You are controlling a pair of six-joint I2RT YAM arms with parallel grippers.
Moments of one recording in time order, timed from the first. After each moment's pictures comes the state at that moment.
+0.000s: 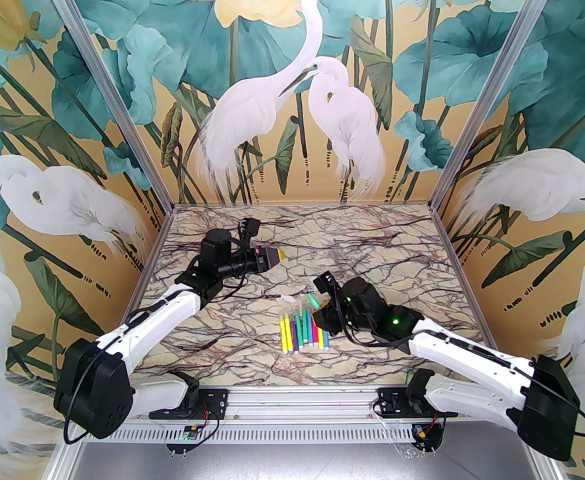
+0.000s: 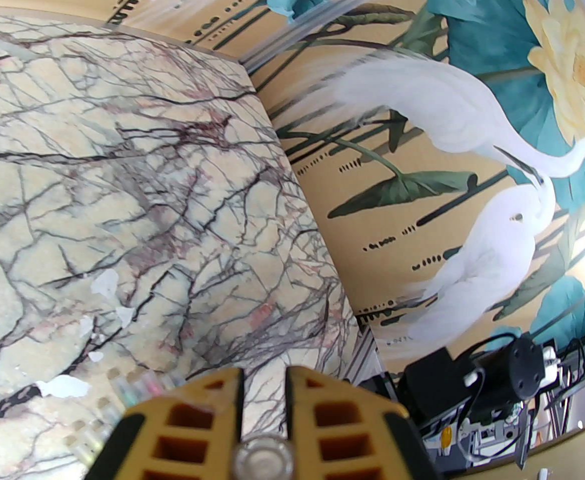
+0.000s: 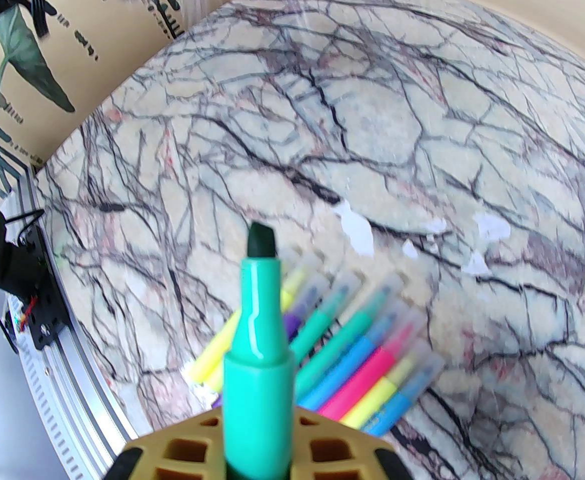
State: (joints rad) left arm -0.39 1.28 0.90 0.01 0.63 -0.69; right arm 0.84 1.06 0.65 -0.27 -0.21 0.25
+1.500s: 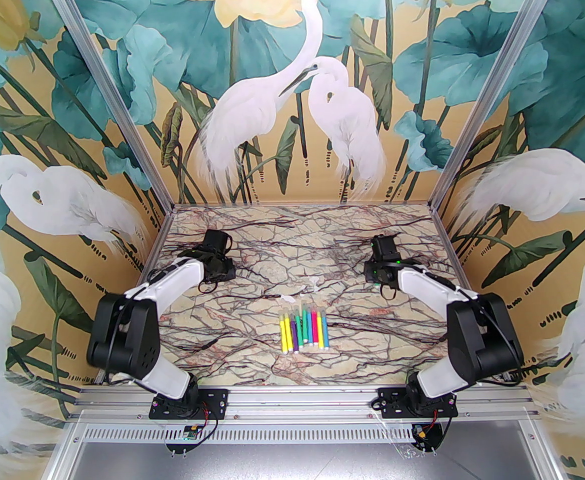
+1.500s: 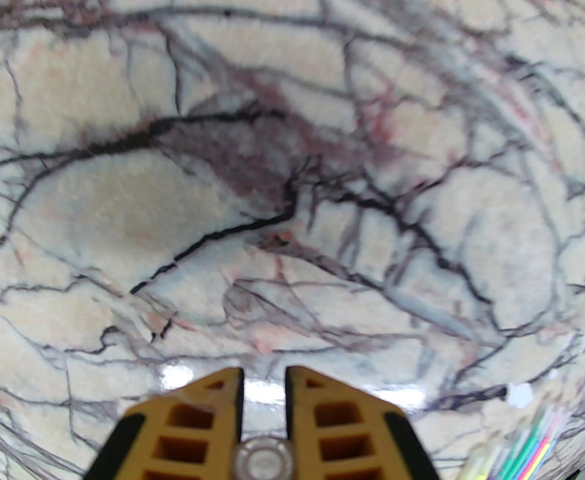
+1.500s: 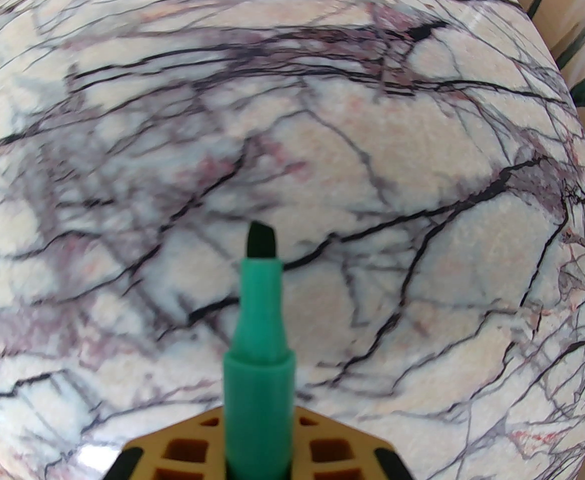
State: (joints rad) left arm -0.19 1.62 1.04 -0.58 -0.13 -0.33; right arm 0.21 1.58 0.92 -0.36 0.14 0.26
